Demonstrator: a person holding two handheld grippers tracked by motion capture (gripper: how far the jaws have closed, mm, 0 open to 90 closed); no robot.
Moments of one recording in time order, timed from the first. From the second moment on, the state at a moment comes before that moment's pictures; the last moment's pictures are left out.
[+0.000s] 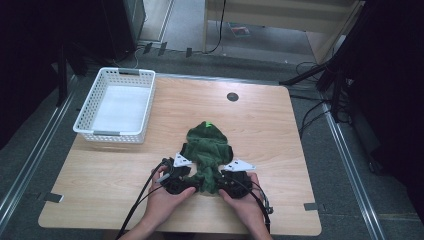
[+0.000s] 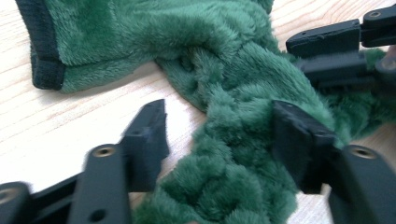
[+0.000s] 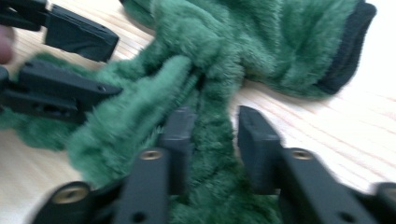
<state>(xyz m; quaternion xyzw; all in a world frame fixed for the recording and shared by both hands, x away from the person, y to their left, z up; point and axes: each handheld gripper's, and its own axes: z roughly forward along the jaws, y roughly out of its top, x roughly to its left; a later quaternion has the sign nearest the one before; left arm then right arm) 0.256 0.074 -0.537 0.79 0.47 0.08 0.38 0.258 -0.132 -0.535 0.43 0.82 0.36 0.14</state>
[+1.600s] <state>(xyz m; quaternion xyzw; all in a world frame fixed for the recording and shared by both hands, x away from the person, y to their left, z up) 0.277 0.093 -0.510 0.78 0.46 0.04 0.43 0.260 -0.109 -0.544 0.47 0.81 0.31 0.17</state>
